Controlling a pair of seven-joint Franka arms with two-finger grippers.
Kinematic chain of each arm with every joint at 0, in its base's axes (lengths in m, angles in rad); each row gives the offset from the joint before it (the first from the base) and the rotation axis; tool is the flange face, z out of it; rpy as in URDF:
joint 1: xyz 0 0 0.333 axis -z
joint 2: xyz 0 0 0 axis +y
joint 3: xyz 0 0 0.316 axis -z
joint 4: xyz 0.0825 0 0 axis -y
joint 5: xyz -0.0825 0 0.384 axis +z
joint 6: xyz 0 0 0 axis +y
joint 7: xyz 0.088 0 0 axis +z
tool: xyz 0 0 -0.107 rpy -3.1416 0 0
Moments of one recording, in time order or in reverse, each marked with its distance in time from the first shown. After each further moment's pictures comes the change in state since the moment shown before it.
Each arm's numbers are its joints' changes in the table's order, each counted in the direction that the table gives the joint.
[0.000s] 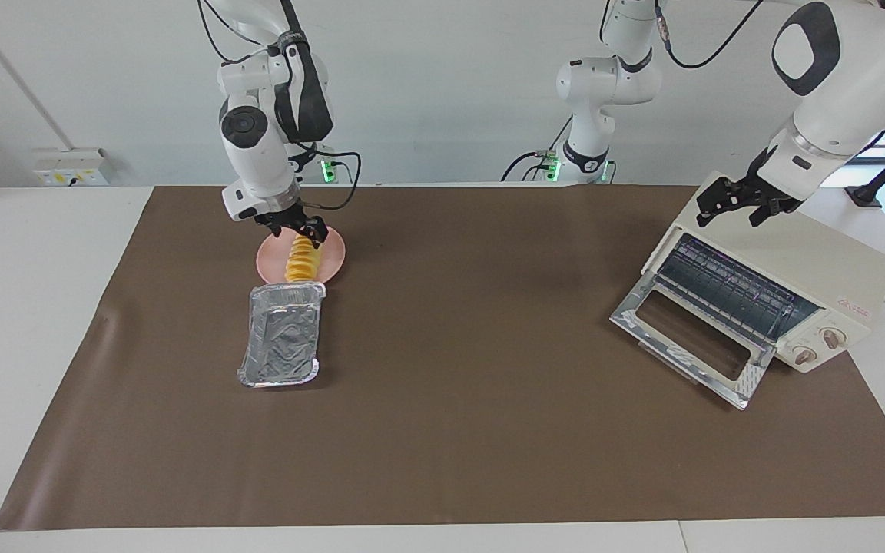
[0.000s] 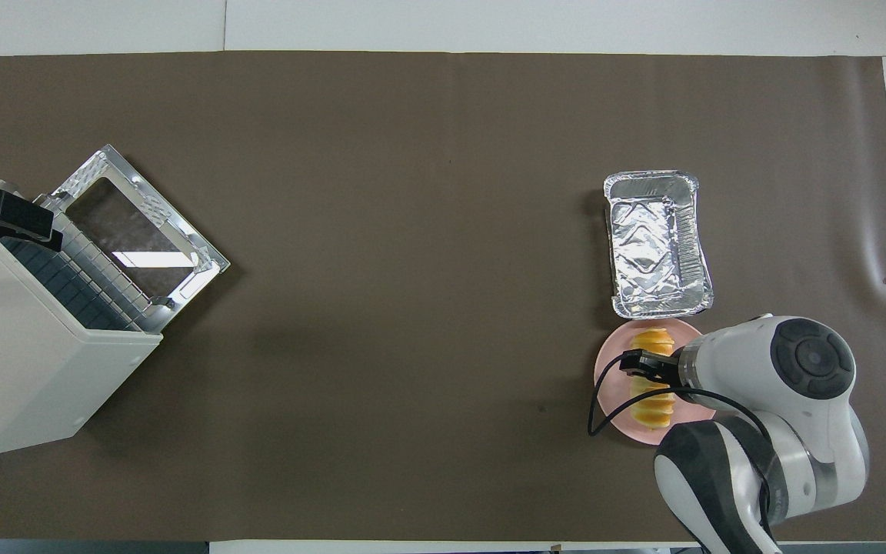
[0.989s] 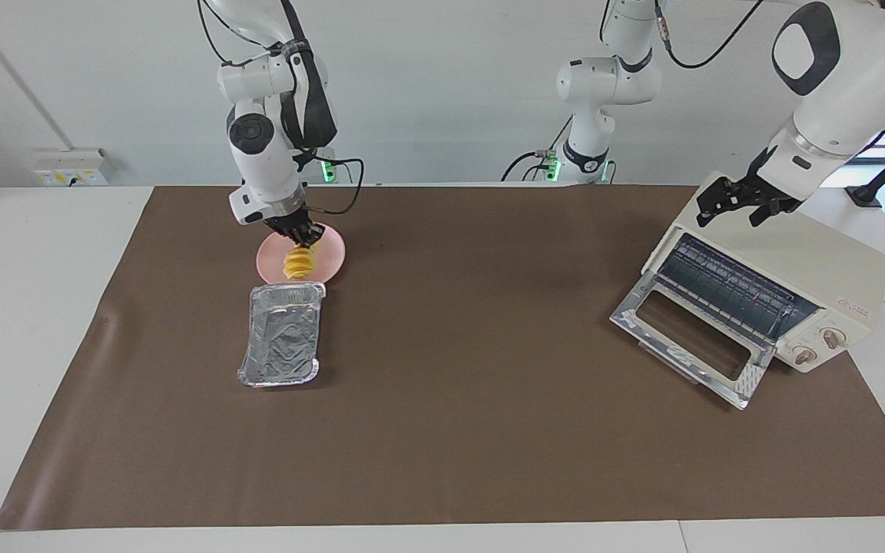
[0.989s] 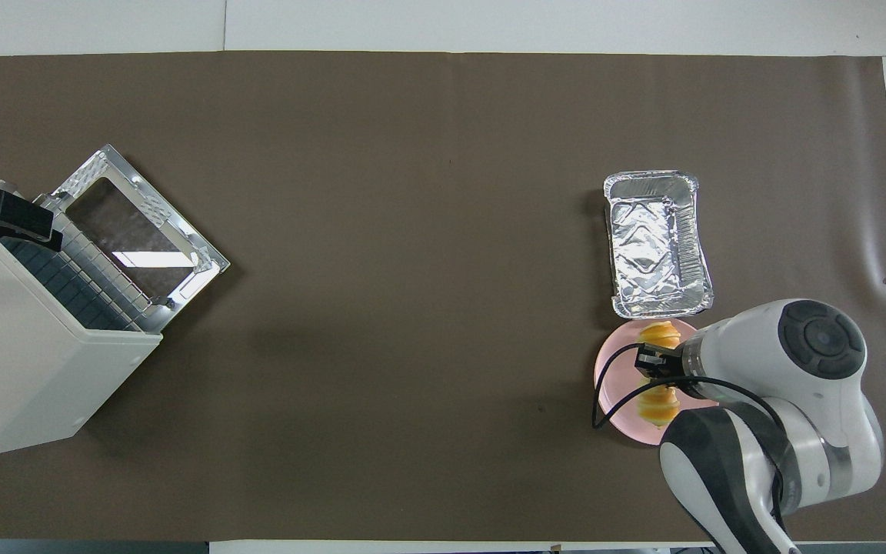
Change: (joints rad) left arm 0.000 0.000 0.000 0.000 0.000 0.000 0.000; right arm 0.000 0.004 0.002 0.133 0.018 0.187 0.000
